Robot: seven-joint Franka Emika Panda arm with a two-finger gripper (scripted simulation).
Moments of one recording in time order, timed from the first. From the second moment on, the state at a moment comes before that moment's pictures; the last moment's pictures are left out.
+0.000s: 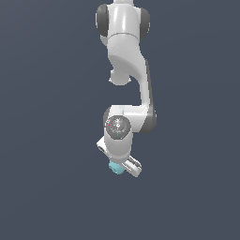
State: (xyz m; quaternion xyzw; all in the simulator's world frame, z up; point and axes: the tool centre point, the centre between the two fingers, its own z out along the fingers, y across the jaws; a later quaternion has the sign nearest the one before) arm 0.111 -0.005 0.053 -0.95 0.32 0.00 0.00
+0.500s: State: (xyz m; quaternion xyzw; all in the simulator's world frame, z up) arm 0.137 0.013 0.058 -0.95 0.32 0.00 0.00
